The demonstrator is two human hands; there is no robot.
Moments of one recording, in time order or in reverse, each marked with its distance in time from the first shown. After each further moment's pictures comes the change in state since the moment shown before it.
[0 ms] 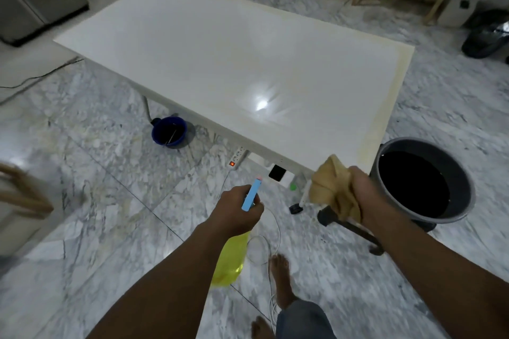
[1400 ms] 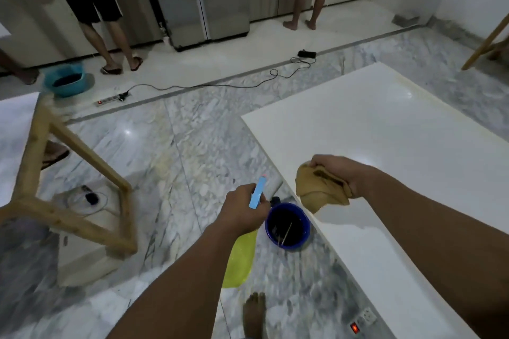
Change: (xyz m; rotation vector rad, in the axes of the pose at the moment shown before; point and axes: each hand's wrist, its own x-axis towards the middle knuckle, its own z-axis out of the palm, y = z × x) left_hand 0.346 -0.316 -0.627 -0.270 0.442 -0.305; right_hand 0.295 -0.292 0.873 -0.785 -0.632 0.141
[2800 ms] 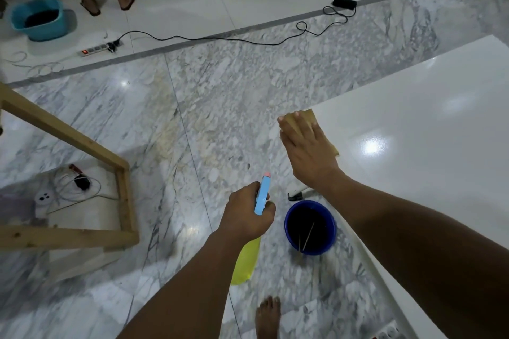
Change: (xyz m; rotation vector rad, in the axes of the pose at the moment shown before) left_hand 0.198 -0.109 -0.056 -0.027 0.056 -0.065; right_hand 0.283 -0.096 0.139 -1.741 0.470 -0.839
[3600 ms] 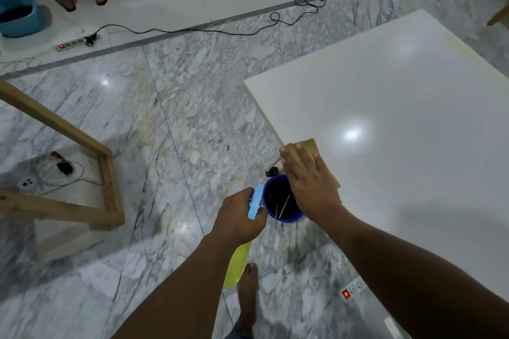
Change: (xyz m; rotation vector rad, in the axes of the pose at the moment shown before) left_hand -0.127 0.012 0.077 0.081 -0.100 0.014; right_hand -0.222 -0.019 0.024 0.074 -0.039 0.057
